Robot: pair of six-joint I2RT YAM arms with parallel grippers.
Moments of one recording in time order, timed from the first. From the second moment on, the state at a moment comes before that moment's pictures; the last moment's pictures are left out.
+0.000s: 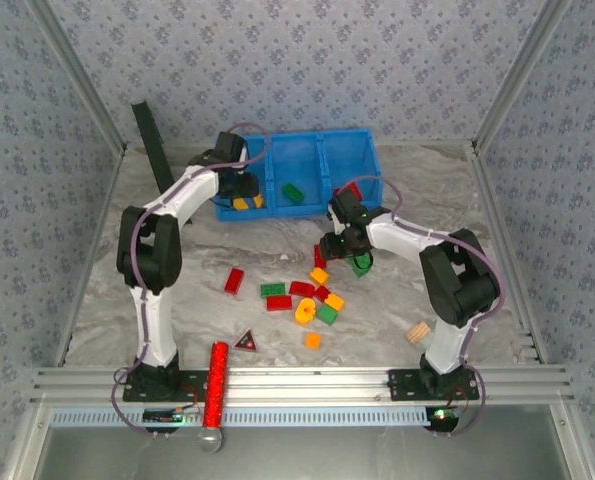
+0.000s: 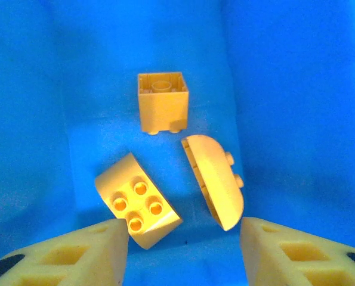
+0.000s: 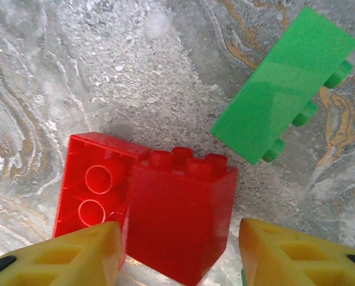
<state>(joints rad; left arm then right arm) -0.33 2.05 1.71 -0.66 -0.01 -0.30 0.52 1.80 1.15 -0.53 -0.08 0.27</state>
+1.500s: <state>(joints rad) -0.59 1.56 1.22 -0.88 0.10 -0.28 0.44 1.73 1.24 -0.69 -0.09 0.19</state>
